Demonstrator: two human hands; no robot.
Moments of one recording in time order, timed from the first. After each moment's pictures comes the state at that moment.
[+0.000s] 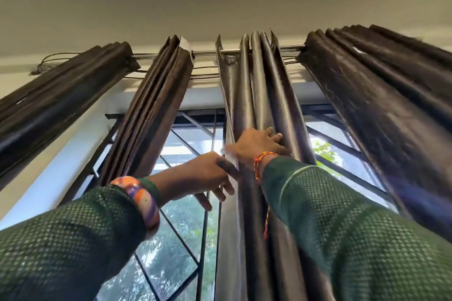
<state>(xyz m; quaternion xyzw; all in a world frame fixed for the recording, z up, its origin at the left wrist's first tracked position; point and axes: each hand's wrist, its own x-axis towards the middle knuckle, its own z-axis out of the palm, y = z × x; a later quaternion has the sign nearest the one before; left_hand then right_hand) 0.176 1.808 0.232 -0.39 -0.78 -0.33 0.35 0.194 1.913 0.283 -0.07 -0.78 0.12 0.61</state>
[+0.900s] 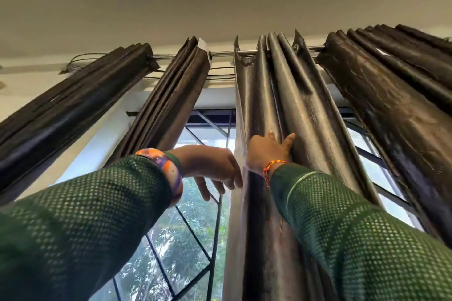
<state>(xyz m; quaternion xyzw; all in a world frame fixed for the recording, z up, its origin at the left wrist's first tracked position) 0.205 1.795 0.242 -0.31 -0.87 -0.23 0.31 0.180 1.915 0.283 -0.04 -0.77 -0.07 0.63</state>
